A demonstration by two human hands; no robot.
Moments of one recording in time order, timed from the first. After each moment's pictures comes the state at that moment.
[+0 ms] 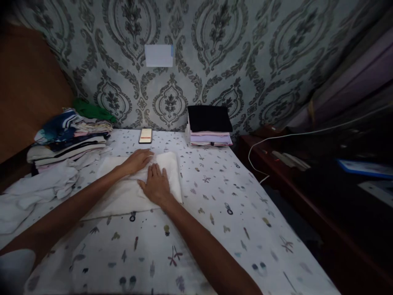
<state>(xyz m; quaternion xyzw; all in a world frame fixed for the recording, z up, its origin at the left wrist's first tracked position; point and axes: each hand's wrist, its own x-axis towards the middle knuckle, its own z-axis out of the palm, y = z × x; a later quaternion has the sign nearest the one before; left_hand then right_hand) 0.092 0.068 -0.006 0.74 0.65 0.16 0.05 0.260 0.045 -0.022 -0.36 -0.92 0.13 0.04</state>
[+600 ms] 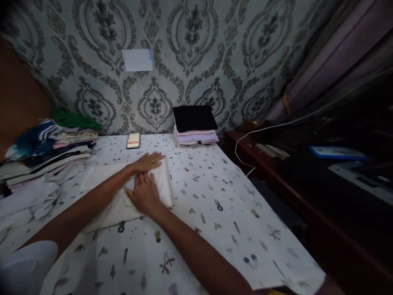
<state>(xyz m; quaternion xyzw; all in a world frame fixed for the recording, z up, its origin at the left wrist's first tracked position) 0.134 0.142 -0.024 0.78 0.60 0.04 0.17 0.265 0.039 -0.027 -0.34 -0.92 0.13 0.13</state>
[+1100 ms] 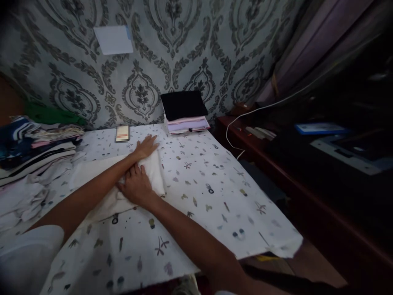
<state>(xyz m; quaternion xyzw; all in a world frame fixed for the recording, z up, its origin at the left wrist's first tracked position) 0.174 0.169 -0.010 0.68 0.71 0.08 0.14 0.270 0.037 -0.023 -0.32 -0.93 0.12 0.15</state>
